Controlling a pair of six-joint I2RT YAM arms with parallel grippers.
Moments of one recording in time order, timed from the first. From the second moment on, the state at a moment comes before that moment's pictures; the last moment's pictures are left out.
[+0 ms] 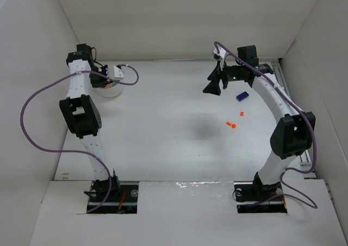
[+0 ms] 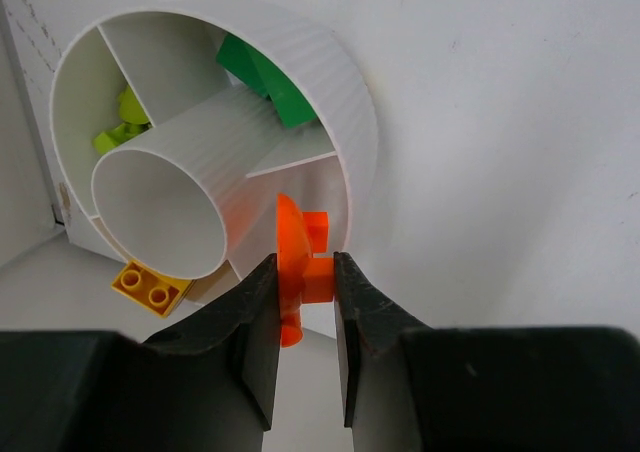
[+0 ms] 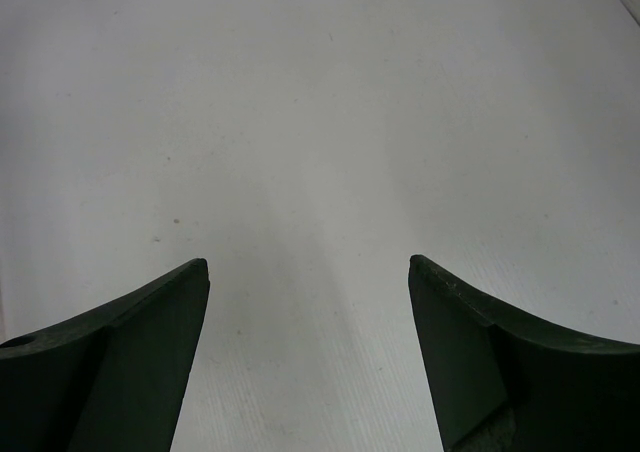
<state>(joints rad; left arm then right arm) 0.21 2.15 2.10 -1.22 0.36 1.62 0.20 1.75 1.62 -0.62 -0.92 -0.51</state>
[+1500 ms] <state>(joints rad) 0.16 2.20 2.14 -1.15 0.39 1.56 0.21 1.78 1.62 -0.62 -0.89 -0.51</state>
